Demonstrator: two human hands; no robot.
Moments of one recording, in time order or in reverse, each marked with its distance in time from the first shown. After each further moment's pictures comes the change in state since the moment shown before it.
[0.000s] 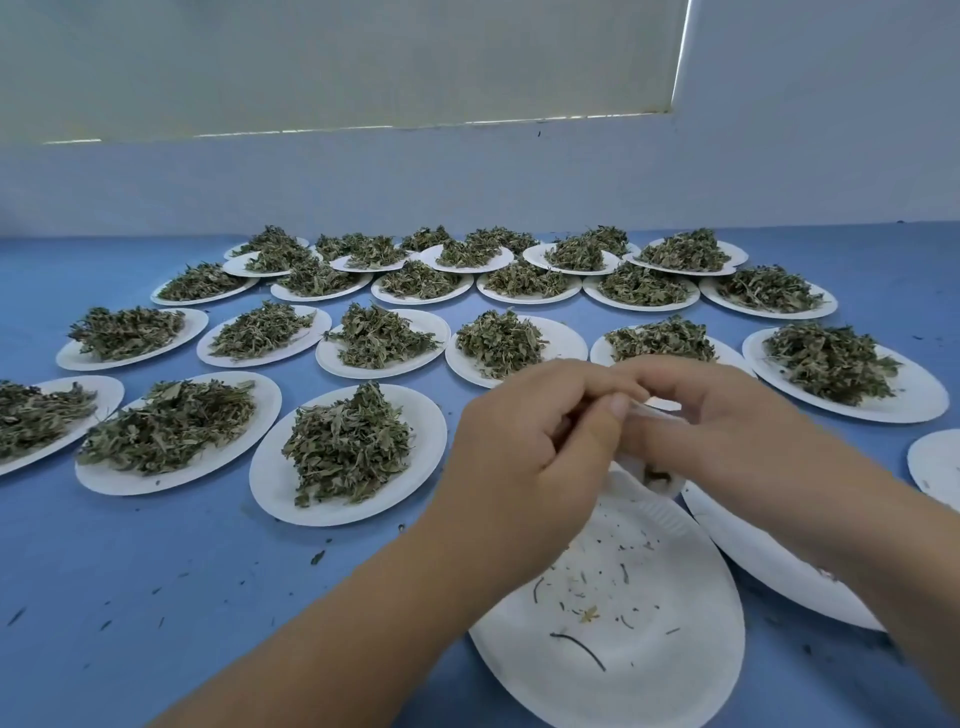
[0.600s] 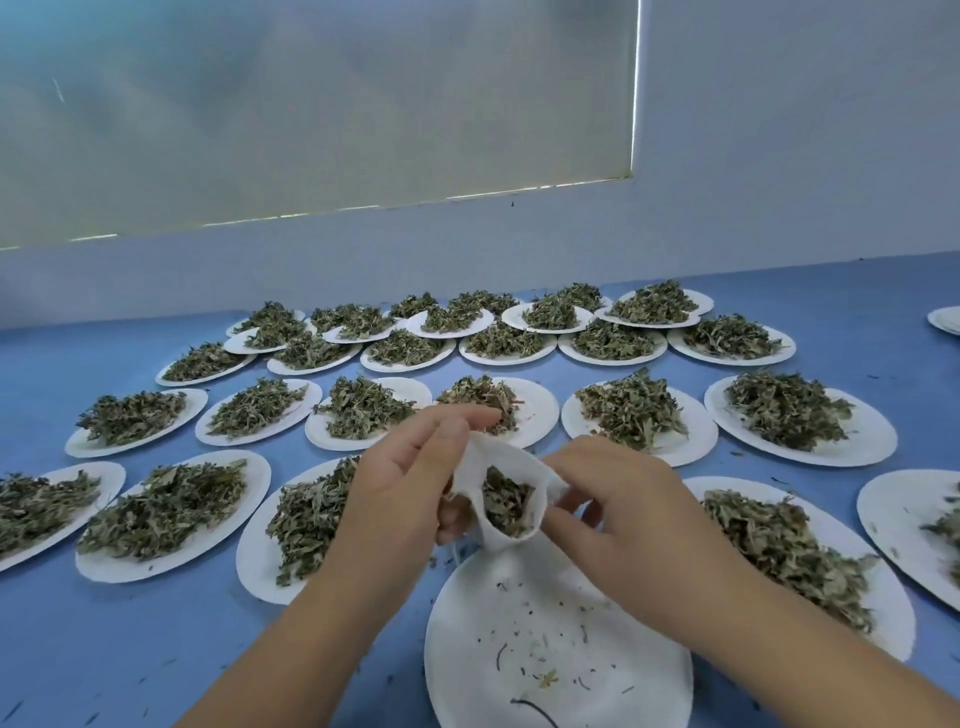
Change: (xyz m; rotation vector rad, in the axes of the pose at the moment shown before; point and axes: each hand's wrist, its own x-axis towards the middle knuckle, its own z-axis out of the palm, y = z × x) left_hand 0.012 -0.022 -0.029 -0.426 0.004 -0.386; right_hand 0.000 0.018 0.012 -0.509 0.131 -0.256
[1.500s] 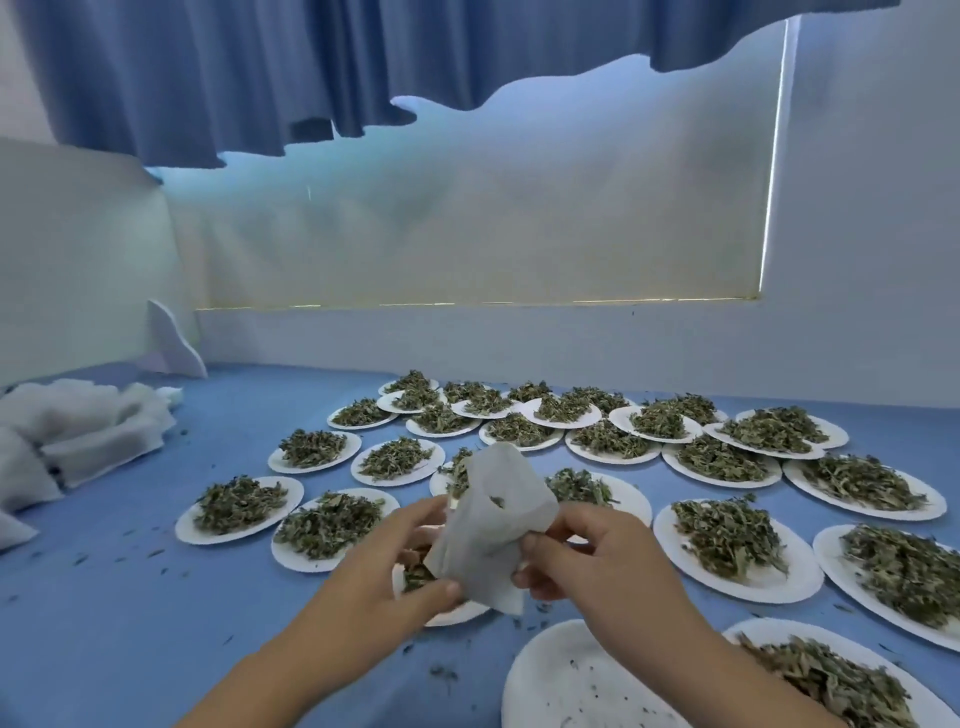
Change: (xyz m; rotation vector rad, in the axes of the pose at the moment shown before) left_hand -0.060 0.032 -0.085 0.755 0.089 0.011; right_hand 0.031 -0.065 0.005 0.674 -0.120 0.173
